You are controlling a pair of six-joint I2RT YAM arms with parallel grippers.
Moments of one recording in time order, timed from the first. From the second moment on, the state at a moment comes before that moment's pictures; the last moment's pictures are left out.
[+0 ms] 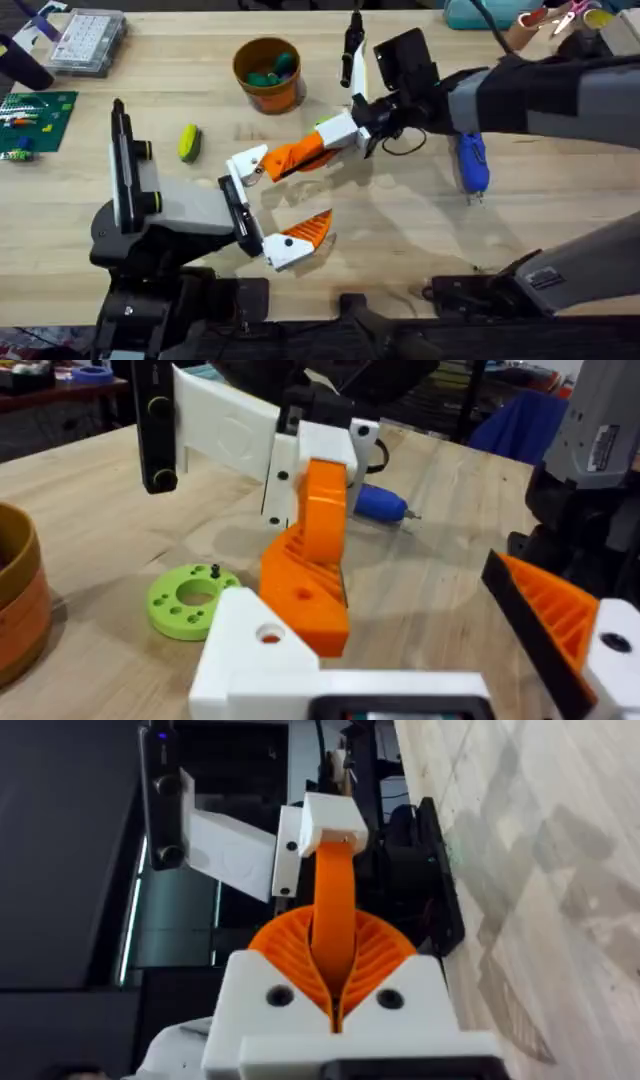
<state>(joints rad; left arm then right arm) -0.07 0.00 0.00 -0.10 1.08 -0.07 0.49 1.75 0.92 -0.04 -1.49 0.61</state>
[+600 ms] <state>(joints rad) -0.06 0.00 0.00 -0.10 1.05 -0.07 0.51 1.77 0.92 0.11 -1.47 0.77</state>
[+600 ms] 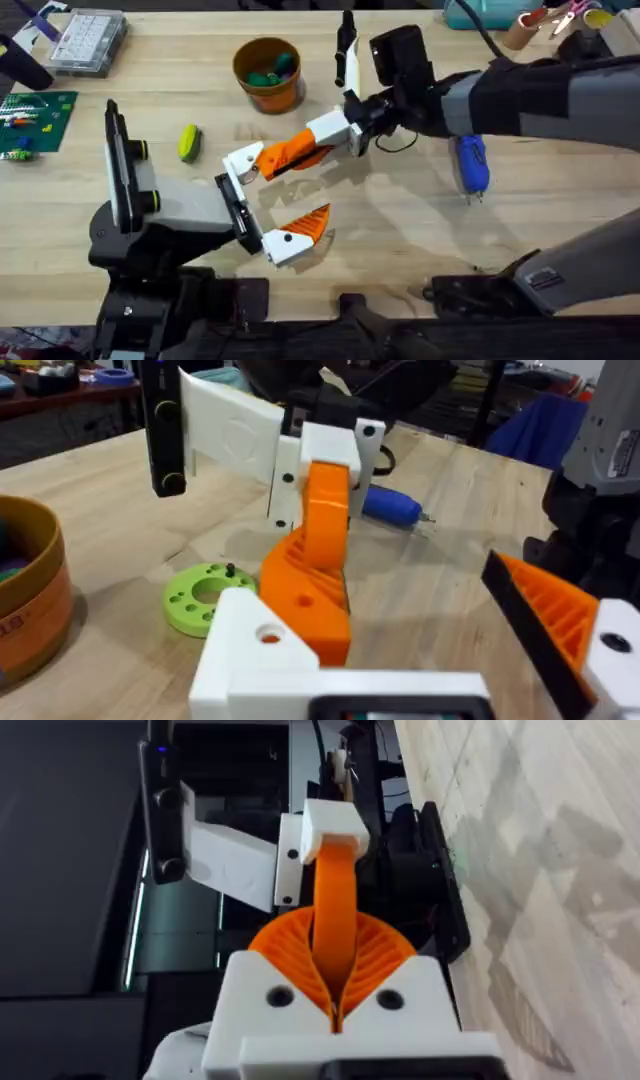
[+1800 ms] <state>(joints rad) -0.05 0.00 0.01 -0.10 1.06 -0.09 0.59 1.80 0.92 0.30 -1.38 0.94</state>
